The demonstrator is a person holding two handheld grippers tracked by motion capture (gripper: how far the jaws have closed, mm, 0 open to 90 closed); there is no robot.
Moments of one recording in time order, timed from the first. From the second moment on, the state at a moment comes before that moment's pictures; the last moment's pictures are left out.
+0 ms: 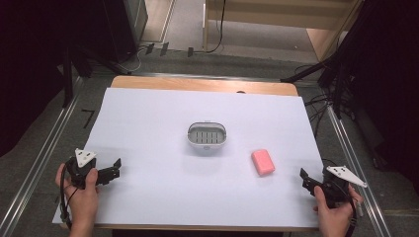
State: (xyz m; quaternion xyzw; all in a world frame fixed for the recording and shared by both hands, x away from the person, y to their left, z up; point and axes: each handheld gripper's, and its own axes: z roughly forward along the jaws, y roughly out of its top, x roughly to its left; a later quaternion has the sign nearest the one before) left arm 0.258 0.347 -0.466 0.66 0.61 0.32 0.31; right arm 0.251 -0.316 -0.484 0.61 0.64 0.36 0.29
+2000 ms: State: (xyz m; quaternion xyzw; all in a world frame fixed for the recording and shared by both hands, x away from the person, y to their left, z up) left arm 0.257 0.346 -0.466 0.67 0.60 0.32 0.31; right arm 0.294 -0.232 -0.447 0.56 0.77 0.29 0.13
